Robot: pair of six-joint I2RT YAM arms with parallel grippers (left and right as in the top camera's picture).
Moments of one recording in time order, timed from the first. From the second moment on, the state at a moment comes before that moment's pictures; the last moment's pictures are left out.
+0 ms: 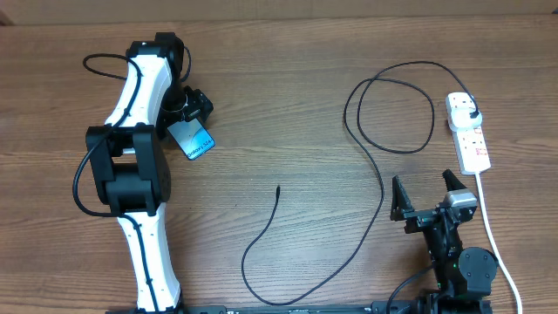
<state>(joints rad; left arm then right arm) 0.00 2.36 2.00 -1.28 -0.01 -0.66 -0.08 0.01 0.02 -0.02 -0.22 0.03</state>
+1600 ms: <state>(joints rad) 0.00 2.35 1.89 -1.18 -0.01 -0.68 -0.08 0.01 0.02 -0.02 -0.22 0.03</state>
